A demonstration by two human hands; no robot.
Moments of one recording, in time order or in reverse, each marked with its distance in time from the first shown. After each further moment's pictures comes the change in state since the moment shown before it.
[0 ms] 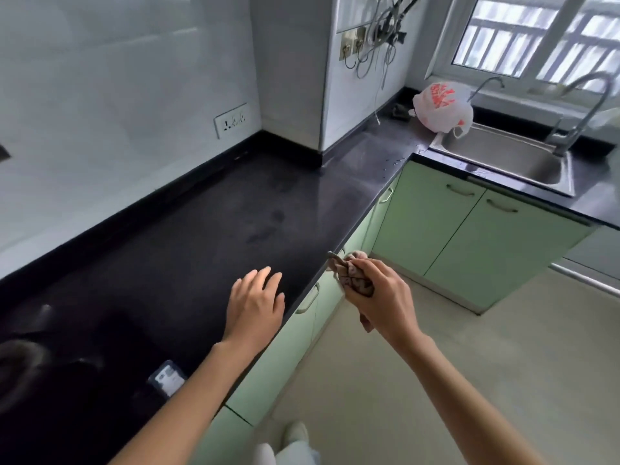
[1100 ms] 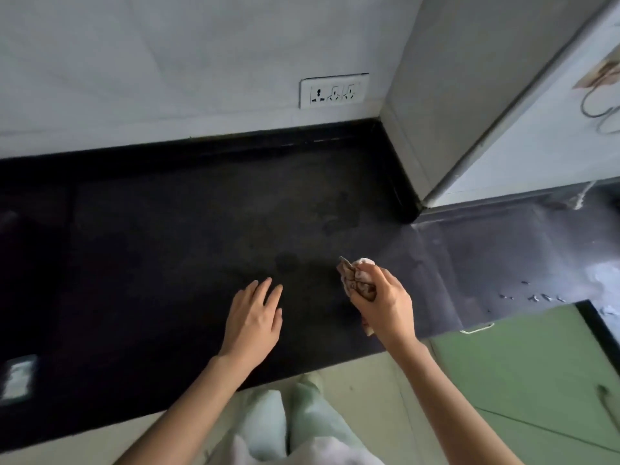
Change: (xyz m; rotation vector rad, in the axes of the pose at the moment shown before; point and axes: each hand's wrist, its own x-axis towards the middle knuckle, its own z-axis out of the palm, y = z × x) left_hand 0.217 0.019 0.165 0.139 -0.133 -0.682; right_hand 0.329 0.189 0.199 0.173 -0.671 -0.234
